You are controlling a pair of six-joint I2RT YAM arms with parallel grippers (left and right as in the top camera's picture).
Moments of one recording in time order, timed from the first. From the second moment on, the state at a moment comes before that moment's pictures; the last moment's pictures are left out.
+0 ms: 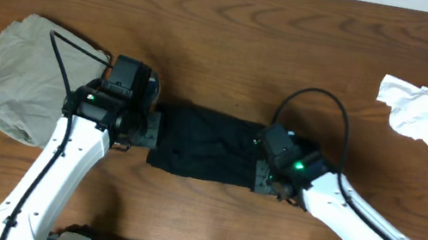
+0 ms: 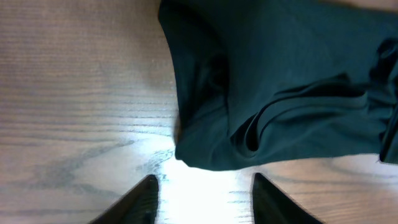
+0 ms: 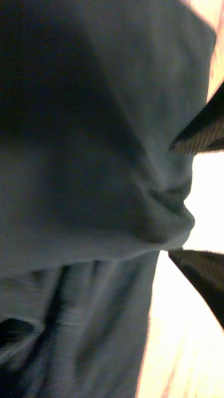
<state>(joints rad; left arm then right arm) -0.22 1.32 0.99 -0.98 0.12 -0.23 0.67 1.44 0.82 -0.74 0.07 0.60</state>
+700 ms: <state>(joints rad) -0.18 1.78 1.00 -0.74 0.26 -0.13 0.43 1.33 0.84 -0.87 0.14 0.51</state>
